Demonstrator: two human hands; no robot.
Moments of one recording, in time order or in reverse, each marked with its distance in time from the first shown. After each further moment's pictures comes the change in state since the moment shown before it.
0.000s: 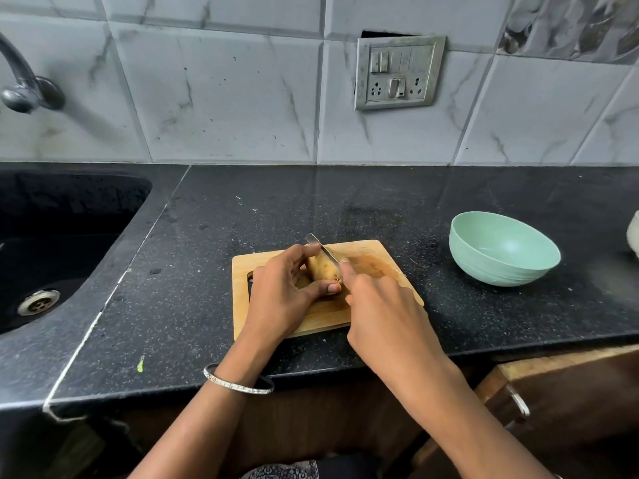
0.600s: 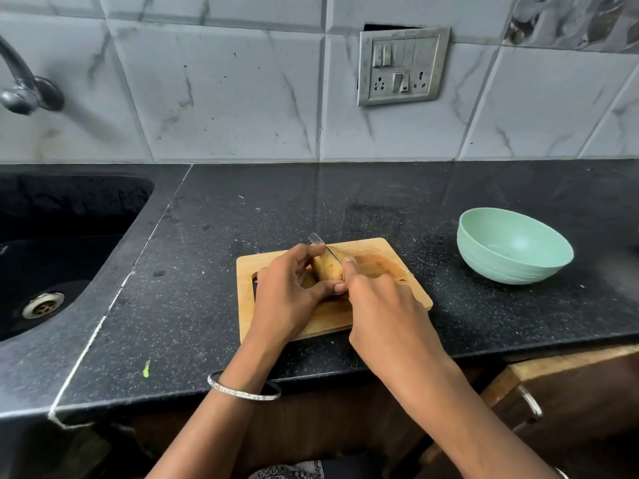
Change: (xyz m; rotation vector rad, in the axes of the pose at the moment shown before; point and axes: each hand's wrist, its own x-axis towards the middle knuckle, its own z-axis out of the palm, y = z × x) left_hand -0.001 0.005 0.000 -0.048 0.002 -0.021; right_hand 0.004 -0.006 0.007 -0.056 0.001 -0.010
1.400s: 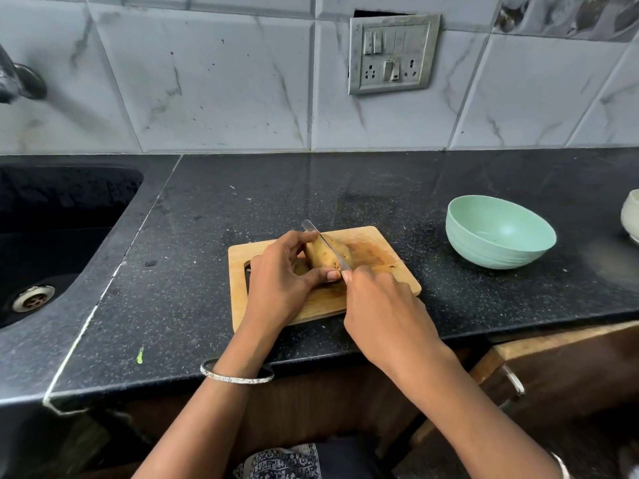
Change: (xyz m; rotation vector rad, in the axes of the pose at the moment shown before) left_hand -0.001 0.004 0.002 0.033 0.013 0.006; right_hand -0.006 0.010 0.007 0.061 0.013 0.077
